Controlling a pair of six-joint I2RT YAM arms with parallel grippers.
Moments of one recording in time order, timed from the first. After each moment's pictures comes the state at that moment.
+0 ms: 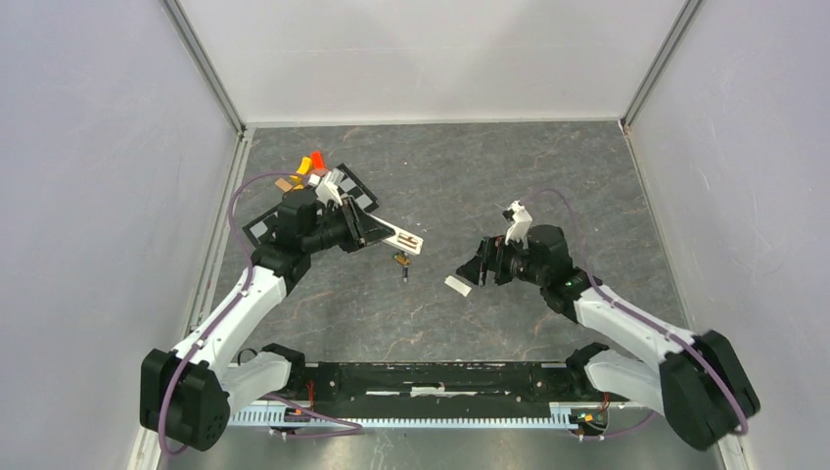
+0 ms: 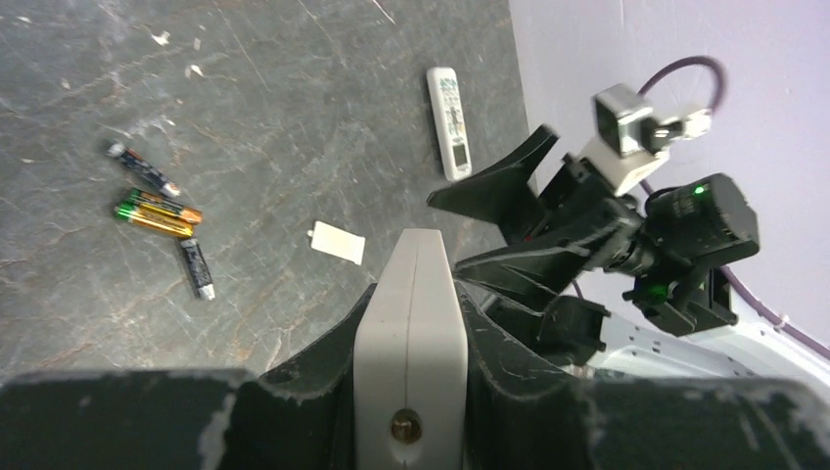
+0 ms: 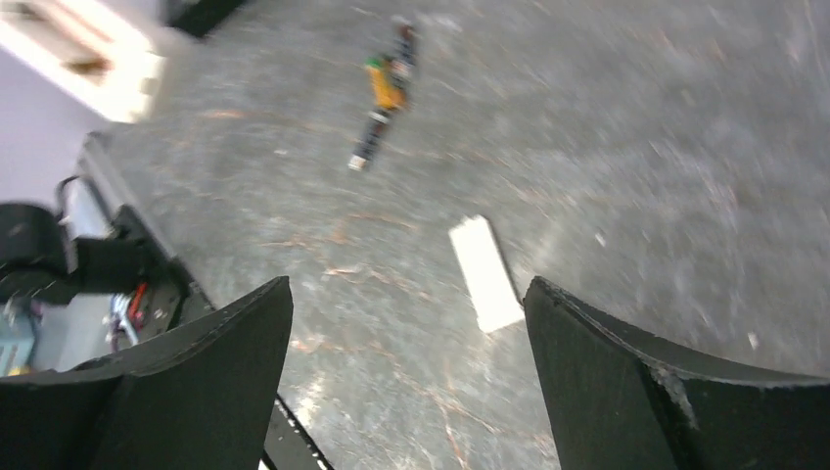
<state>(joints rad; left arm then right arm) -0.32 1.06 0.72 -0.09 0.56 -0.79 0.51 1.12 0.44 0.13 -0.34 0.51</state>
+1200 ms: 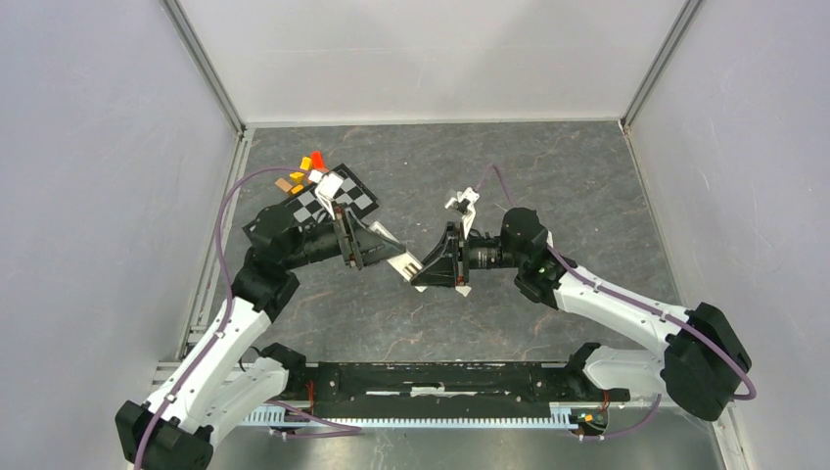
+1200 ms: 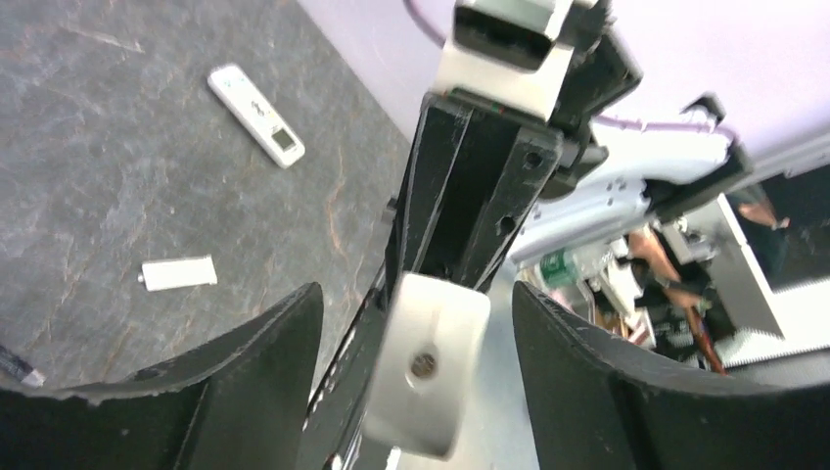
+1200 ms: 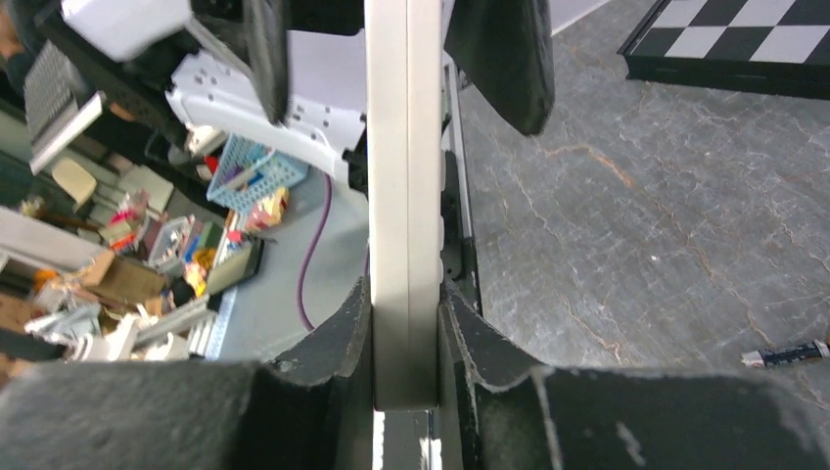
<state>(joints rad) -0.41 0.82 0.72 0.02 0.84 -0.74 0.77 1.20 0.72 0.42 -0.84 0.54</state>
